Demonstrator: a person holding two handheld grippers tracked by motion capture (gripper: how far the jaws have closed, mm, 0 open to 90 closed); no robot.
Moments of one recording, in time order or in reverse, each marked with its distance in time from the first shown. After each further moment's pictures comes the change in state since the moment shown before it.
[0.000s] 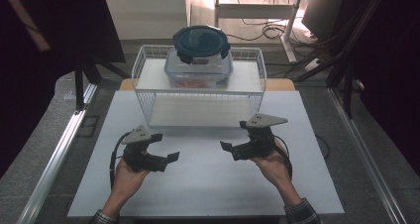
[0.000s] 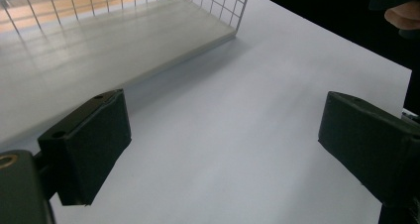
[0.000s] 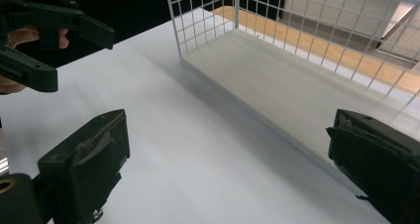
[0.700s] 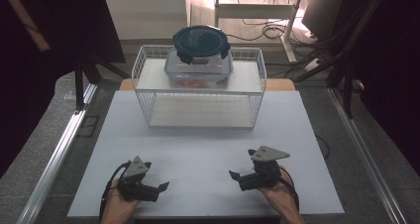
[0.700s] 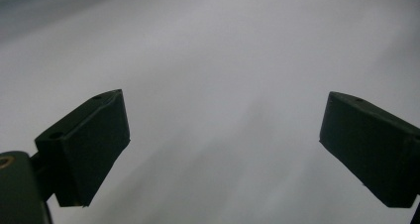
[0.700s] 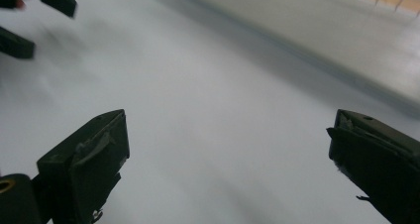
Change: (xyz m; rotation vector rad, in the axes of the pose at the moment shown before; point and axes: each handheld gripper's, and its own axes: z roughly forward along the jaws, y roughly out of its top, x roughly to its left) left arm -0.006 -0.084 -0.002 0.200 0.127 0.040; right arm 0.016 -0.086 -0.005 0.105 -0.065 -0.019
